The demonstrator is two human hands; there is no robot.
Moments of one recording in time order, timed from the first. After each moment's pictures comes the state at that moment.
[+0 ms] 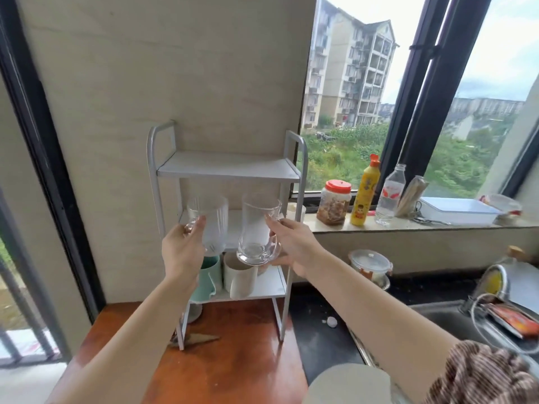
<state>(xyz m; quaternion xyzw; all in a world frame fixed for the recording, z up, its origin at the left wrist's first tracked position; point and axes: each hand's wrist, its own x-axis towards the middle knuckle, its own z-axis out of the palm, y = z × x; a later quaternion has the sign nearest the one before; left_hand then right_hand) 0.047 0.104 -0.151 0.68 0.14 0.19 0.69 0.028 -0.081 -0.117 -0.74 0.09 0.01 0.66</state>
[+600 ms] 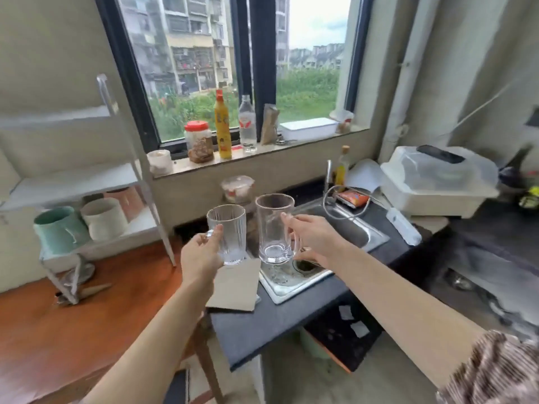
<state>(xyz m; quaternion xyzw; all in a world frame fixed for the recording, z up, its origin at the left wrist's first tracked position) -0.194 -0.166 -0.231 0.70 0.02 -0.05 0.71 -0.279 -0.355 -0.191 -0.70 0.24 -0.05 0.67</state>
